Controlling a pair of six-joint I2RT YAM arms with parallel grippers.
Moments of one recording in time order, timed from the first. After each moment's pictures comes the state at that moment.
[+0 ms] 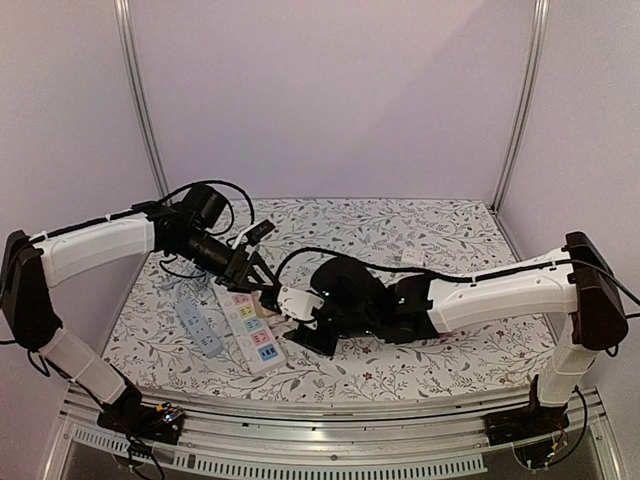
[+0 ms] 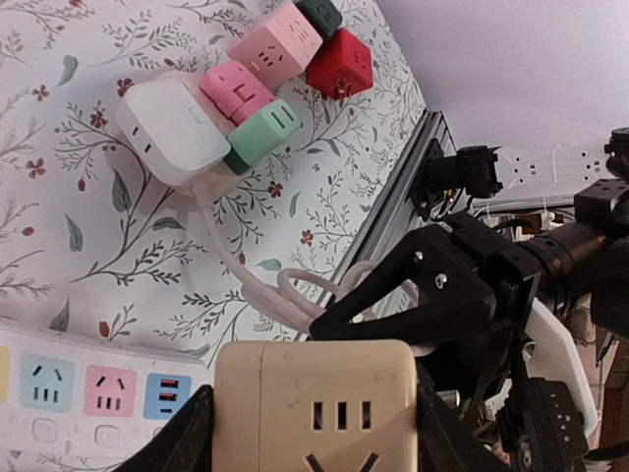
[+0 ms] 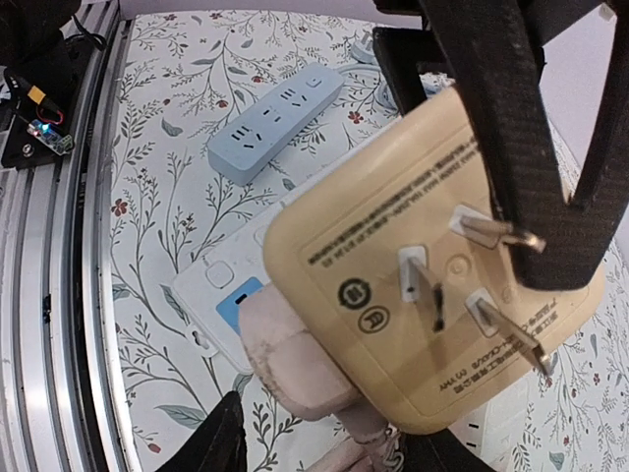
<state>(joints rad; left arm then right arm) -0.52 1.50 1.13 -0.67 0.83 -0.21 1.25 1.79 1.24 -0.09 0.10 -0.28</state>
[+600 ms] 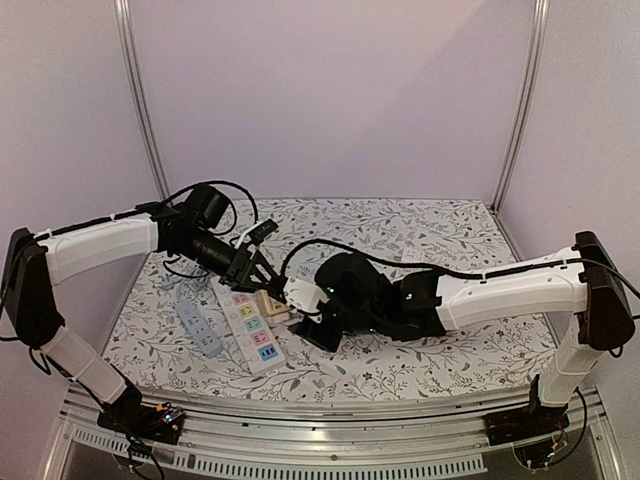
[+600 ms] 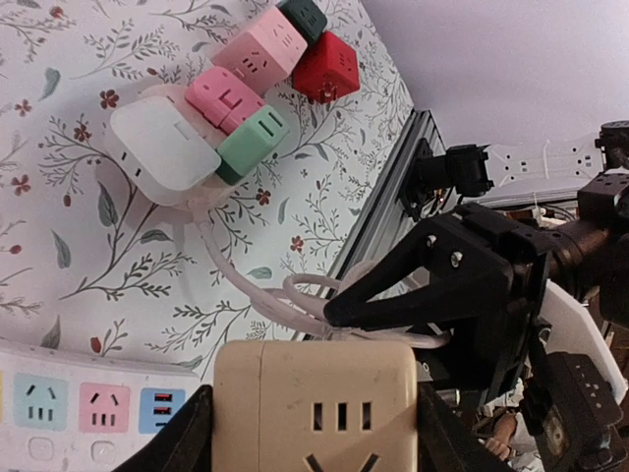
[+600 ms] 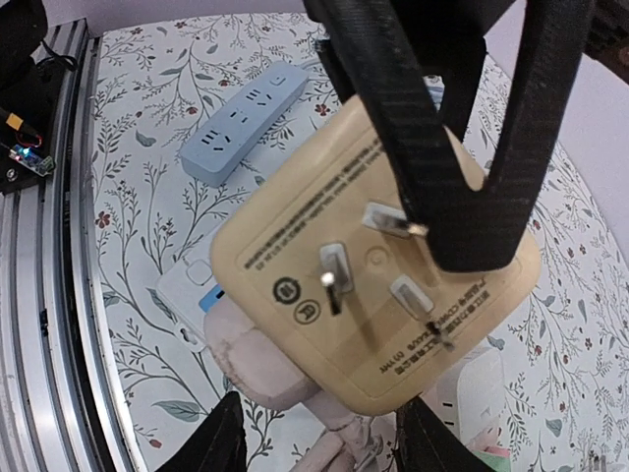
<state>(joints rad) -0.53 1.52 1.13 -0.65 0.89 -0.21 1.25 1.74 1.24 -0.14 0.18 -0.22</state>
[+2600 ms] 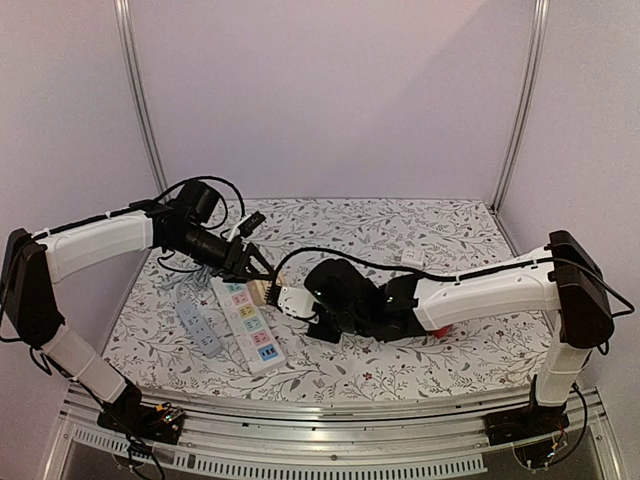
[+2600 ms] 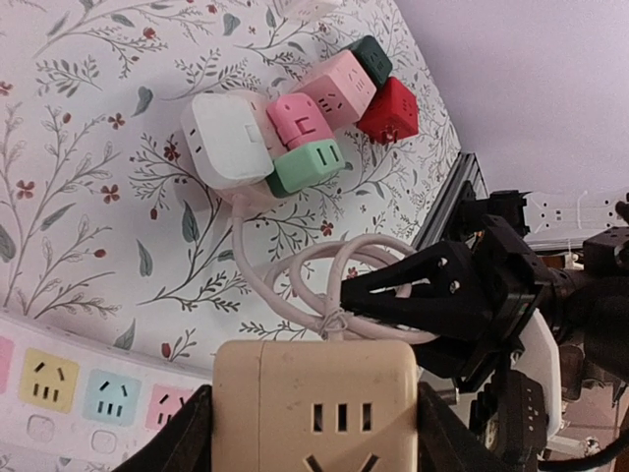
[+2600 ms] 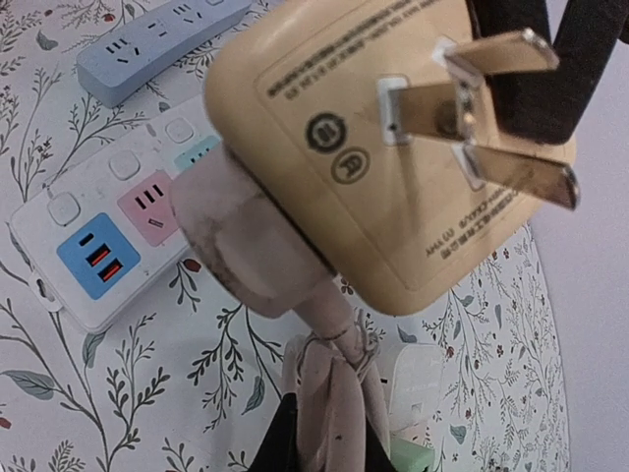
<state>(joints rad) -0.47 1.52 1.13 -0.62 0.78 -0.23 1.22 1.85 1.27 -0.11 0.38 -0.47</state>
